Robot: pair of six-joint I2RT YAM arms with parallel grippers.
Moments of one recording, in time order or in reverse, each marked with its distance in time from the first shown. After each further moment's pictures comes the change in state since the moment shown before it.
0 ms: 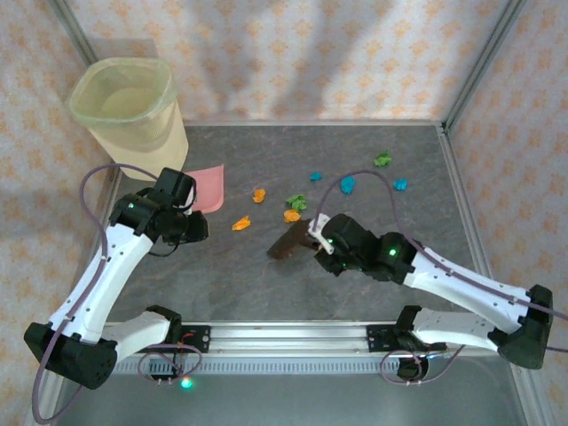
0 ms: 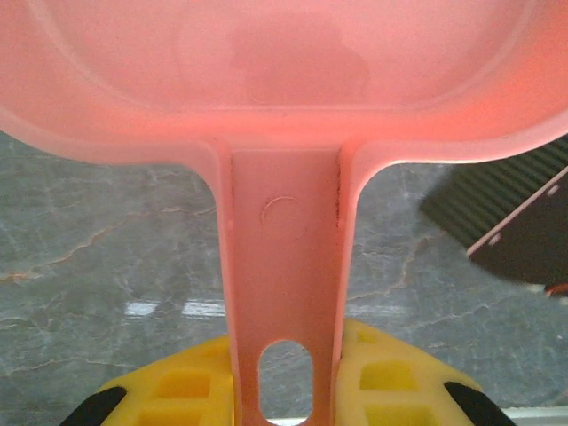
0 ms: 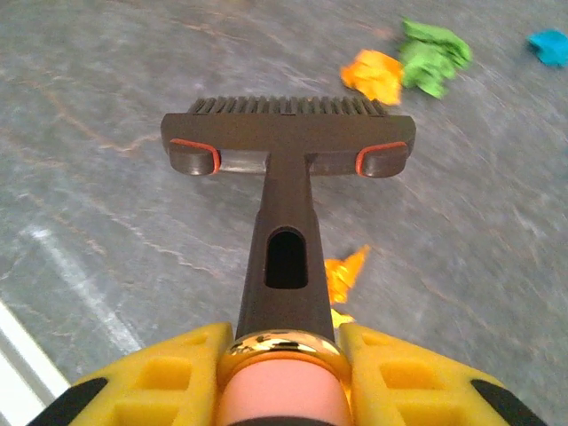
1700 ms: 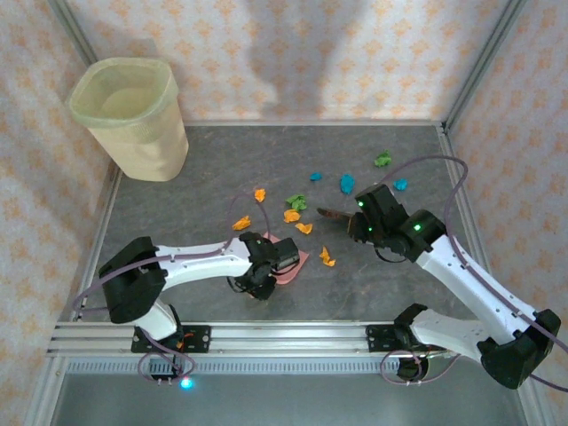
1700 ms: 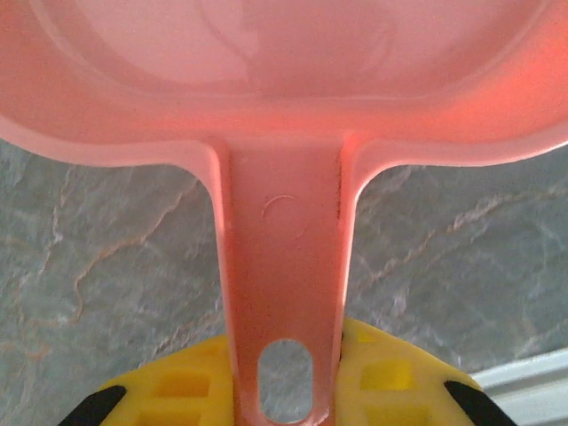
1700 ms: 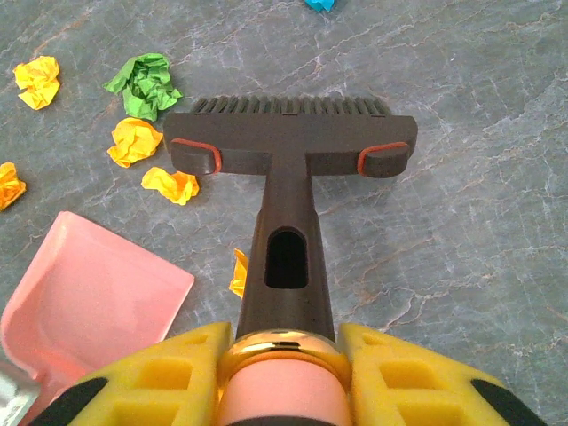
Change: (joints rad) left arm -0.734 0.505 -0.190 0.268 -0.095 -0.084; right arm -0.357 0.000 0.107 -0.177 -0.005 0.628
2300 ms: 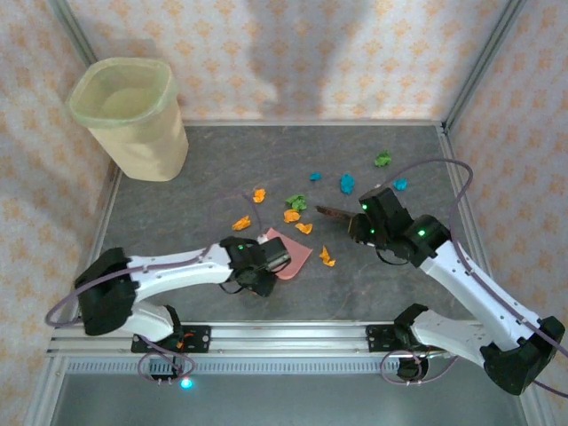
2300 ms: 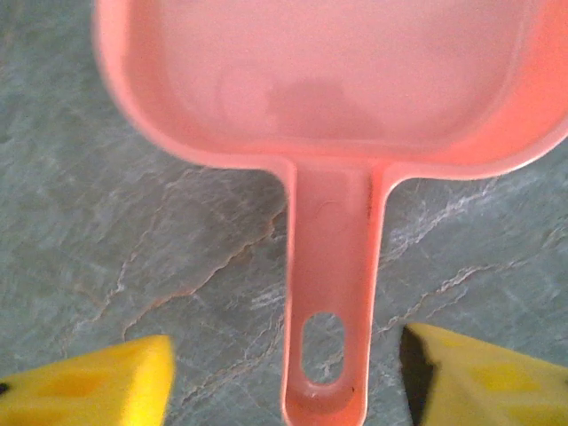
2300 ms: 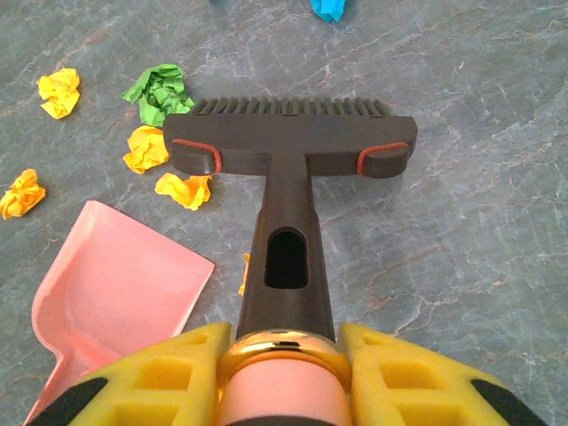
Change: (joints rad) left arm -0.001 -0.219 -0.131 0.153 -0.125 -0.042; right arm 0.000 -0.046 -0.037 0.040 -0.008 0.000
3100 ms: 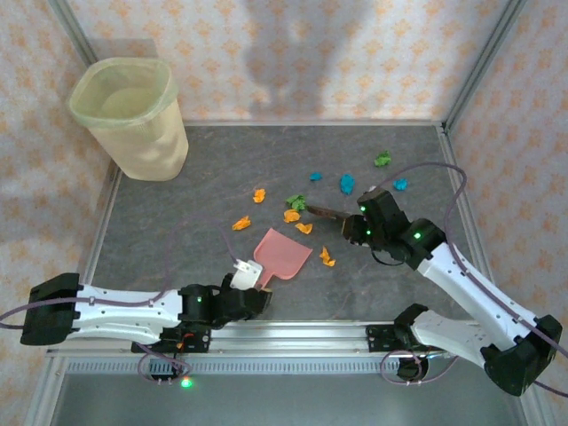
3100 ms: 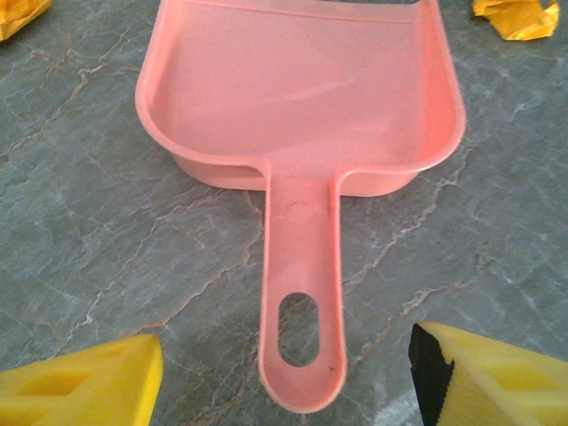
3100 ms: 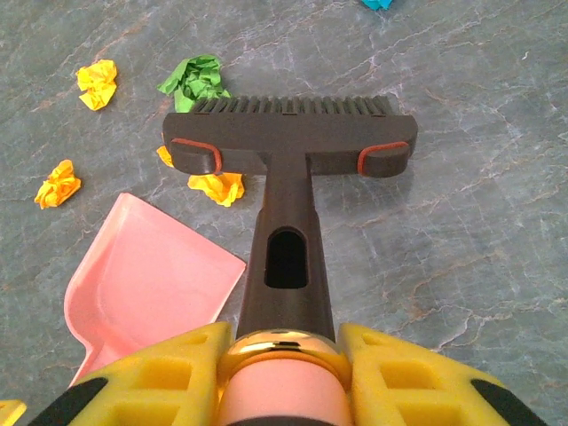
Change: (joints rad) left arm -0.323 -0.371 -0.467 0.473 -0.401 -0.178; right arm 0.000 0.000 -0.059 0.106 -0.069 -0.008
